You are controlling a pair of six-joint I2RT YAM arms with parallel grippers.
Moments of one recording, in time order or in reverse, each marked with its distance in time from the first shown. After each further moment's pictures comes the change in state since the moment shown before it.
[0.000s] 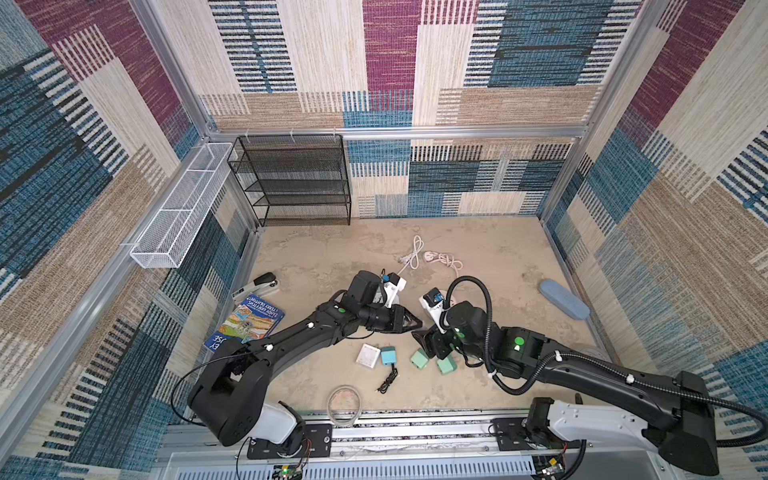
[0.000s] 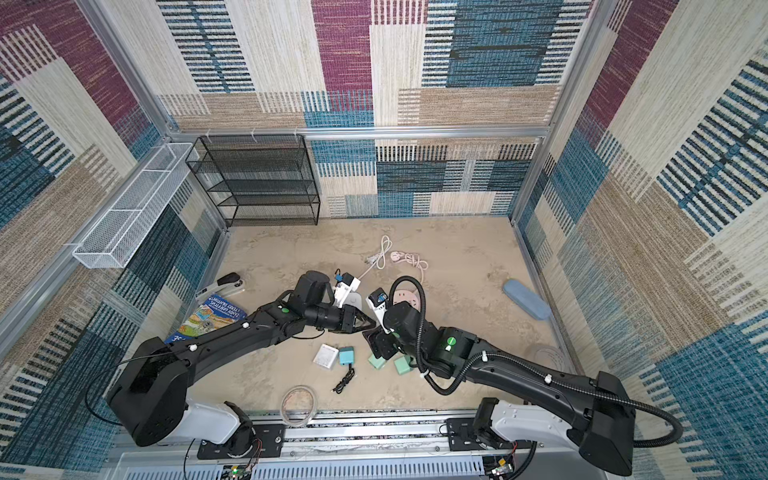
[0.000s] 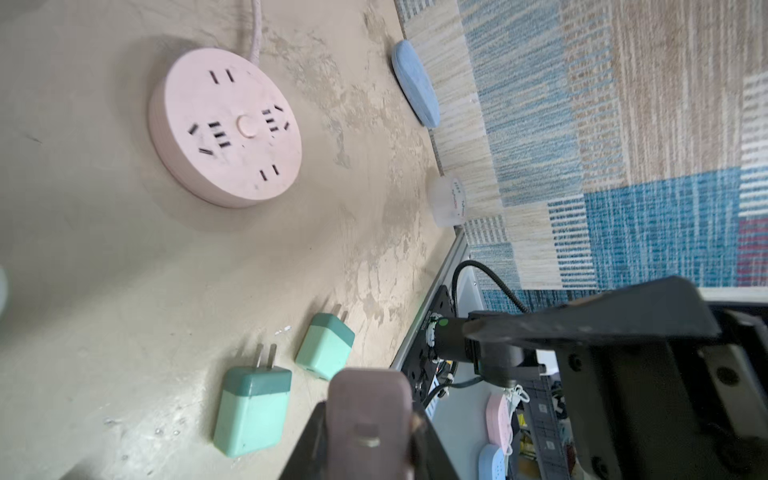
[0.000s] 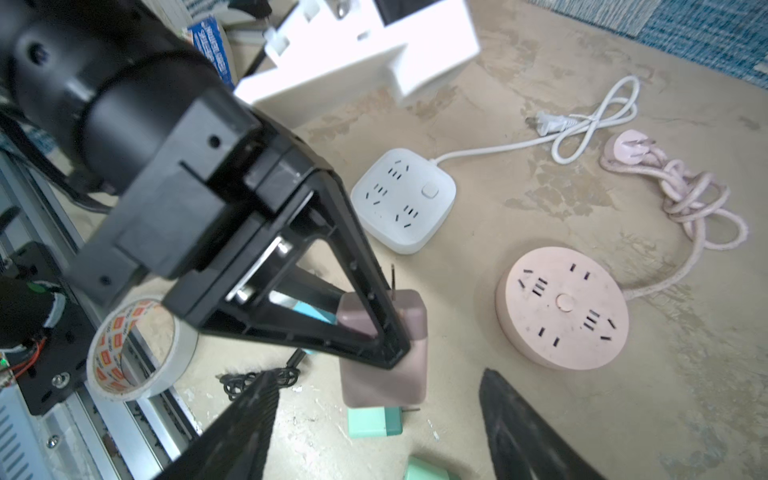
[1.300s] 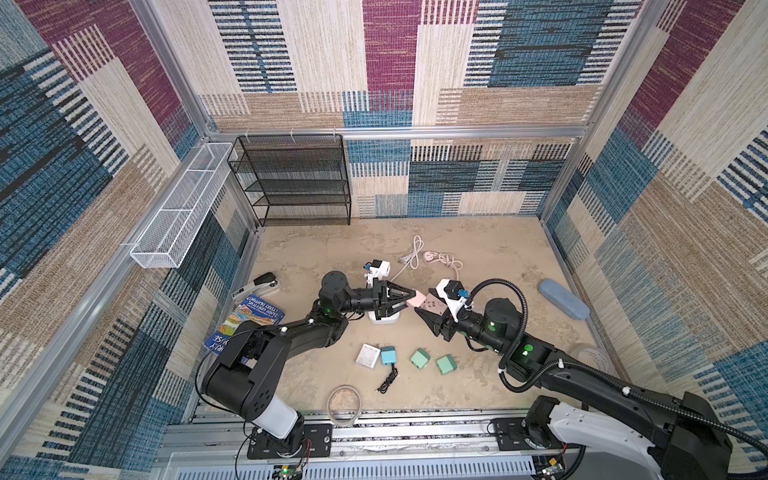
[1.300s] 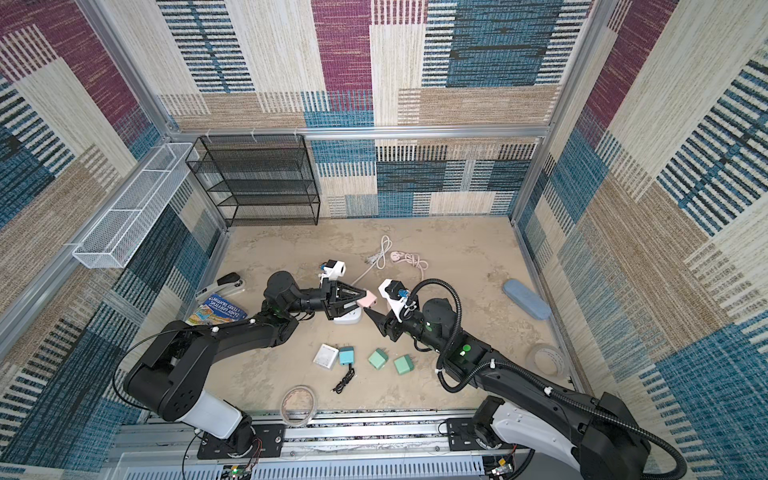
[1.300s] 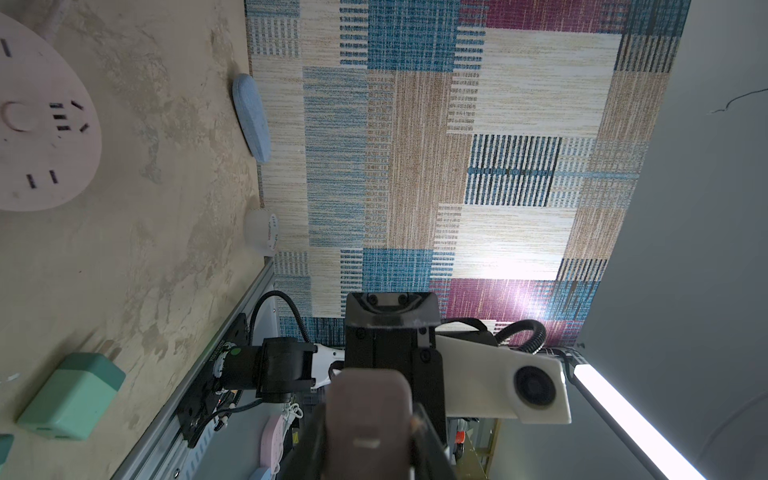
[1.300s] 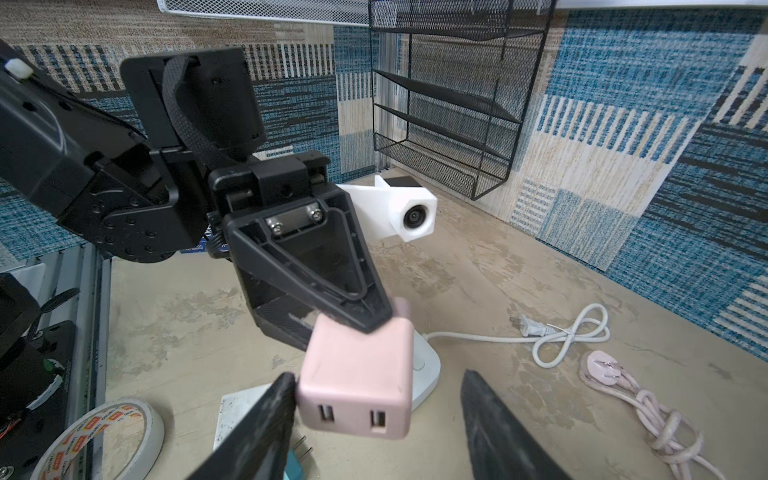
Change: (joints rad) left arm 0.135 0.116 -0.185 1.116 0.340 -1.009; right arm -0.203 -0.069 -0.250 0.663 -0.299 -0.296
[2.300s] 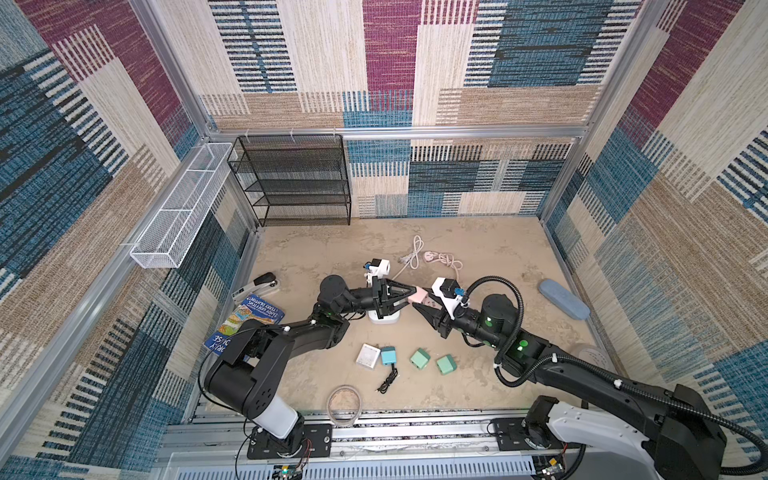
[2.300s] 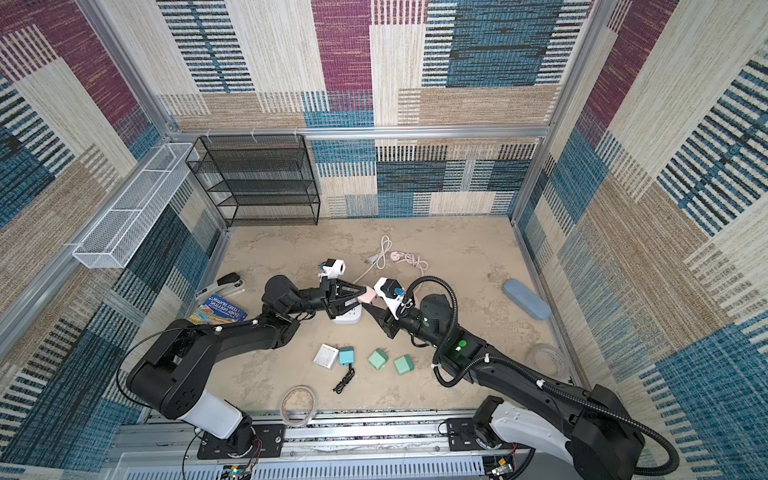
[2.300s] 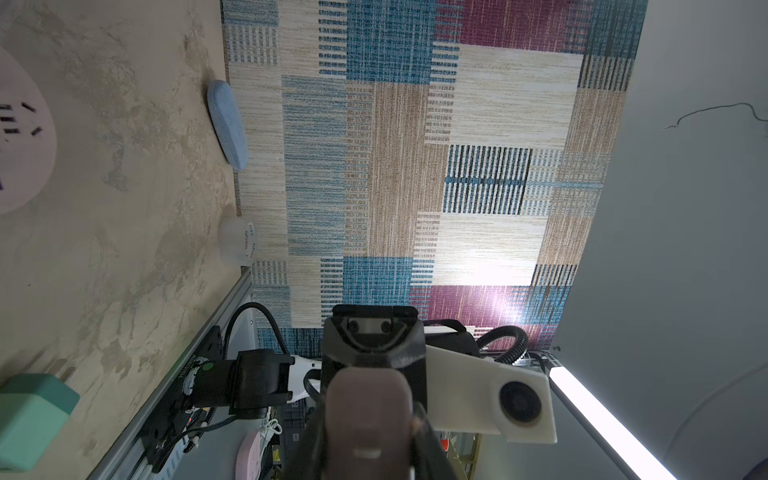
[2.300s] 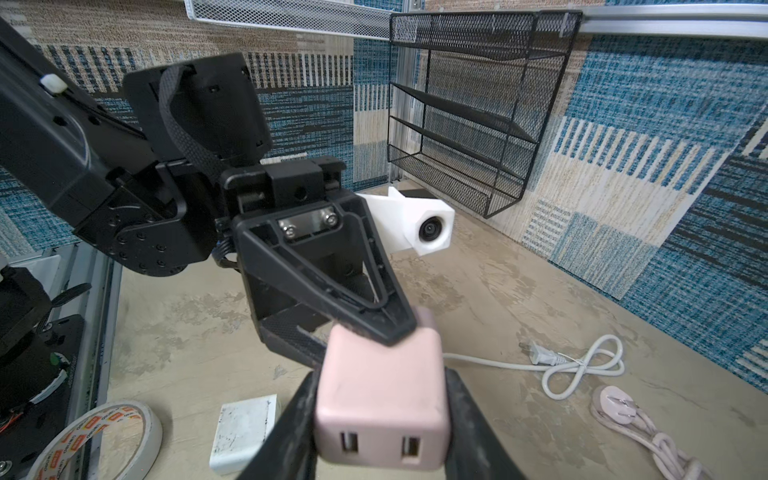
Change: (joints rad) left arm -0.017 0.022 -0.015 0.156 -0.051 -0.122; right arm -0.009 0.053 0.019 0.063 -0.068 -0.031
